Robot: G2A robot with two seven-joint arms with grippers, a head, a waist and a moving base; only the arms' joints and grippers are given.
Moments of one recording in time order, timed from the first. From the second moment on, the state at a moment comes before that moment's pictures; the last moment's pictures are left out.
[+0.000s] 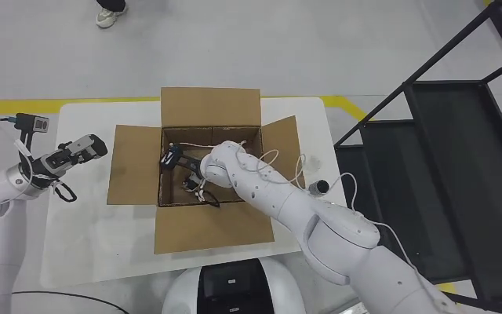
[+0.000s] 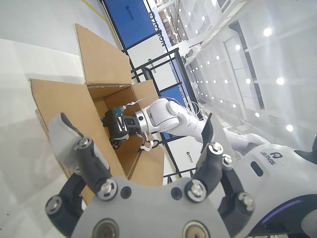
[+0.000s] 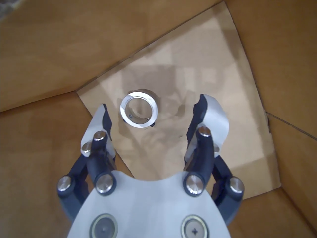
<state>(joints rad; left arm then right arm) 1.12 -0.91 -1.60 -1.21 -0.51 -0.58 -1.23 -0.53 -1.76 0.46 -0.60 -0.93 -0.31 0.66</state>
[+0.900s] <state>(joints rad) 1.12 -0.91 -1.60 -1.21 -0.51 -0.58 -1.23 -0.50 -1.86 0.44 -0.39 -0.96 -0.35 0.60</state>
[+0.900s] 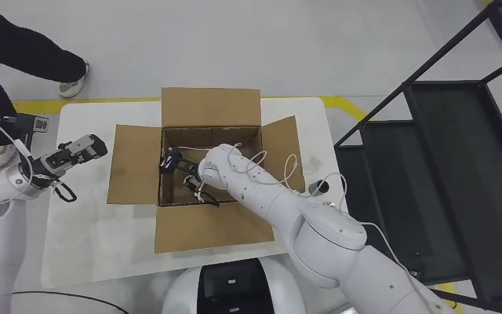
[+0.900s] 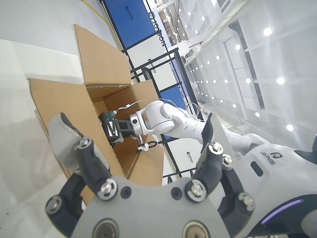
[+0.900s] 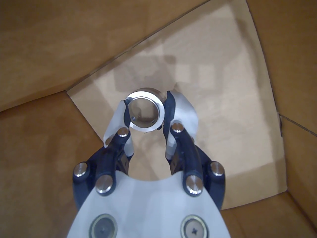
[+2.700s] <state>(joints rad) 1.12 -0.91 -1.60 -1.21 -0.51 -0.58 -1.23 -0.57 -1.72 0.64 -0.67 -1.06 -0.31 0.79</state>
